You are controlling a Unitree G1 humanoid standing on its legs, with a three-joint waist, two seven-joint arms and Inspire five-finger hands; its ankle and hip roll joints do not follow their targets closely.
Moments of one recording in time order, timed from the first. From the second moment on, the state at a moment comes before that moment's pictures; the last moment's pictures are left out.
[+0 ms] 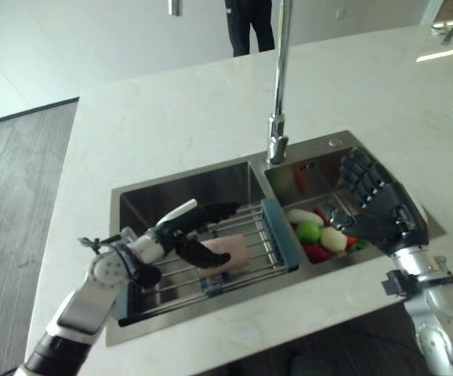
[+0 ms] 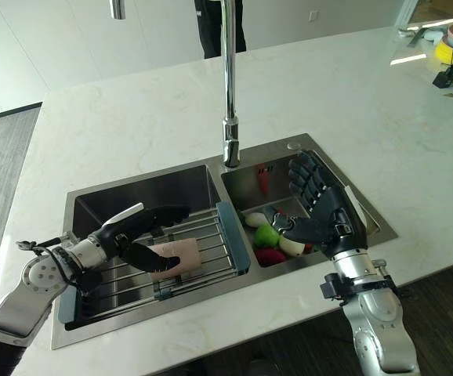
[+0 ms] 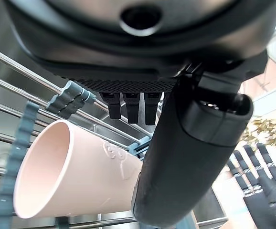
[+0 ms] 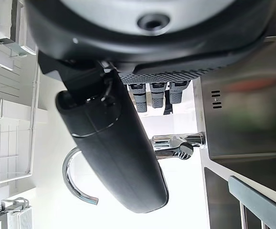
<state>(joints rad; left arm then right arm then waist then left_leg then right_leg) -0.10 0.72 -0.12 -0.24 -0.10 0.13 -0.48 0.11 -0.51 -0.13 -0.32 0.55 -0.05 0.13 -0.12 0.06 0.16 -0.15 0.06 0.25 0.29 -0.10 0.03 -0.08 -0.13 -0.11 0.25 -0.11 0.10</state>
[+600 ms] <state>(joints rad) -0.07 0.72 -0.12 -0.24 -0.03 0.20 -0.52 0.11 -0.51 -0.13 -0.32 0.51 -0.02 0.13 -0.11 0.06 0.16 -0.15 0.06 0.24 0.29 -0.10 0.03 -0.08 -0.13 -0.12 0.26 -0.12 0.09</state>
